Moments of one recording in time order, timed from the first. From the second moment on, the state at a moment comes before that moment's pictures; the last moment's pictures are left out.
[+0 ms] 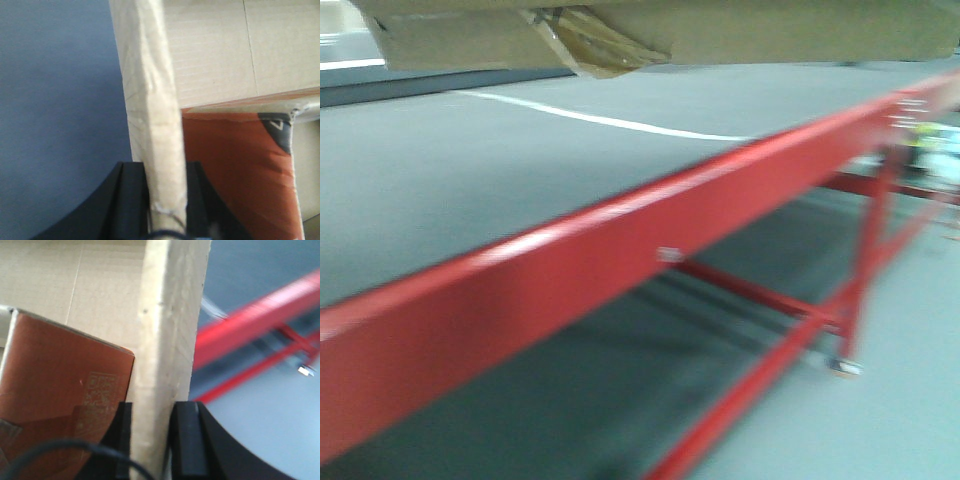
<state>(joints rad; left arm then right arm) -0.36 1.38 -1.84 0.05 1.22 -0.26 0.15 1.19 -1.54 0.35 1.01 -0.19</state>
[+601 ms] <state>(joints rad) -0.36 1.38 -1.84 0.05 1.22 -0.26 0.15 1.19 -1.54 0.35 1.01 -0.19</state>
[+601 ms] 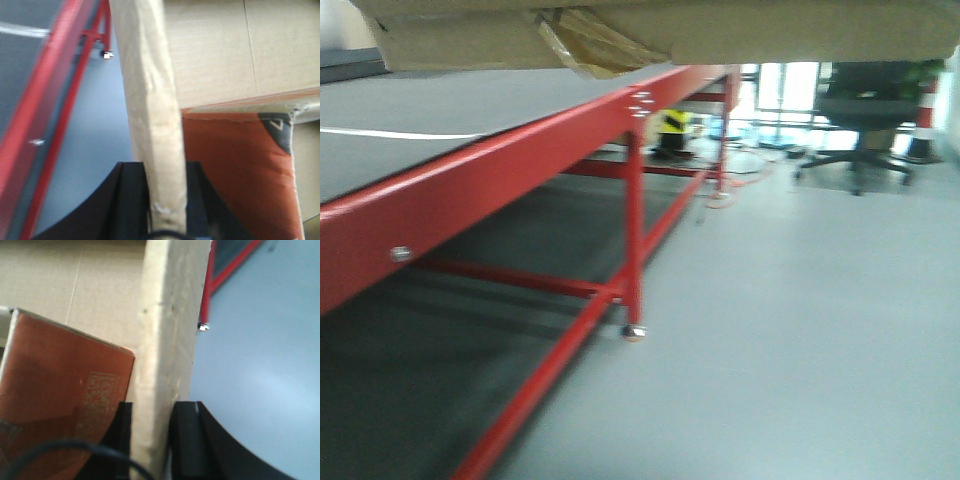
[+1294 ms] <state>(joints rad) -0.36 1.38 -1.84 0.05 1.22 -0.26 0.15 1.19 -1.54 0.35 1.01 -0.19</state>
